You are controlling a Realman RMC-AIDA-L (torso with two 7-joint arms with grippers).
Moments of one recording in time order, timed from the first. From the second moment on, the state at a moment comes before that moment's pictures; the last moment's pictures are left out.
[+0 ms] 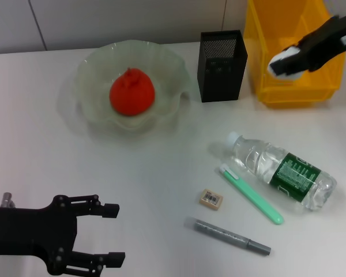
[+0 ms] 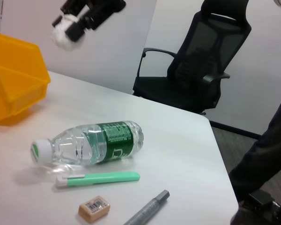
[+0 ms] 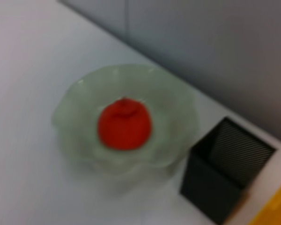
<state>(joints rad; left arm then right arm) -0.34 -2.06 1.00 0.89 1.94 1.85 -1.40 0.67 2.04 -0.93 -1.61 -2.51 -1.77 2.38</state>
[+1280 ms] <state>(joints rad) -0.36 -2.06 0.96 0.85 1.94 1.84 -1.41 0.63 1.98 -0.81 -0.91 -2.27 -0.93 1.60</state>
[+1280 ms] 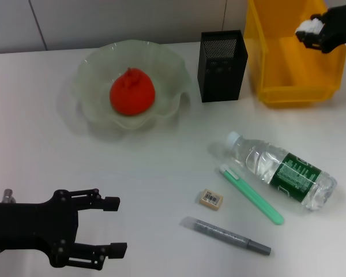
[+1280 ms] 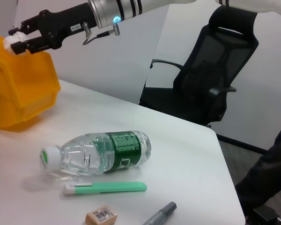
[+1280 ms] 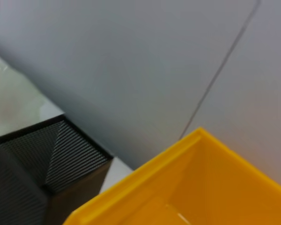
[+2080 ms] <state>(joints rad) -0.39 -2.06 0.96 0.85 1.93 1.84 -1.41 0.57 1.99 -0.78 -1.28 -2.41 -1.33 2.10</state>
